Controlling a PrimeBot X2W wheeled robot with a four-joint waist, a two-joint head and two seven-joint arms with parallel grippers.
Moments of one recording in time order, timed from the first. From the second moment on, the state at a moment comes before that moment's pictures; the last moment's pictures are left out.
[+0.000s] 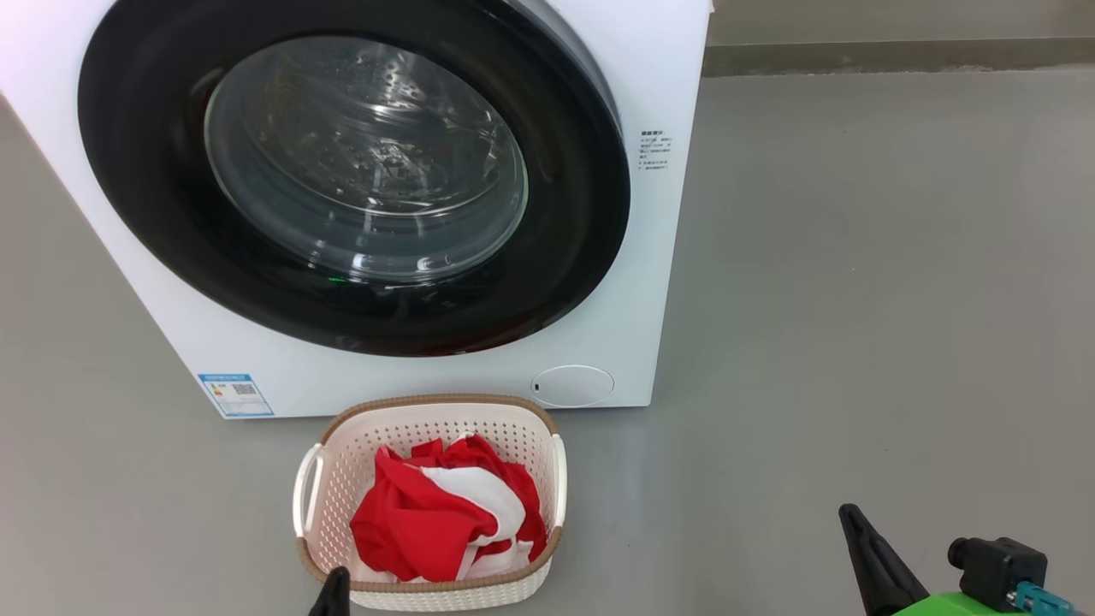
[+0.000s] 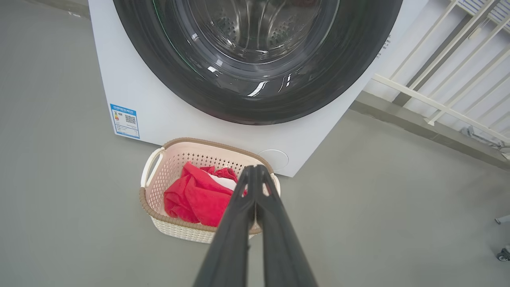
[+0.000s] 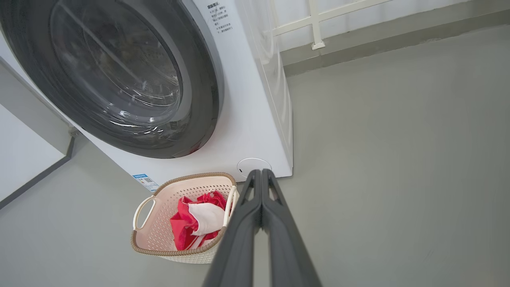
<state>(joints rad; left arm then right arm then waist) 0.10 0.12 -0.19 0.18 -0.54 0.10 -0.14 0.12 -0.02 -0.02 0.23 0.46 0.13 -0.07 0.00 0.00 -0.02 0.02</state>
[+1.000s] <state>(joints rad) 0.06 0.10 -0.13 0.20 -0.84 0.04 -0.08 0.07 -0.03 -0.05 0.24 0.78 0.13 -0.02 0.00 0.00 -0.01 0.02</state>
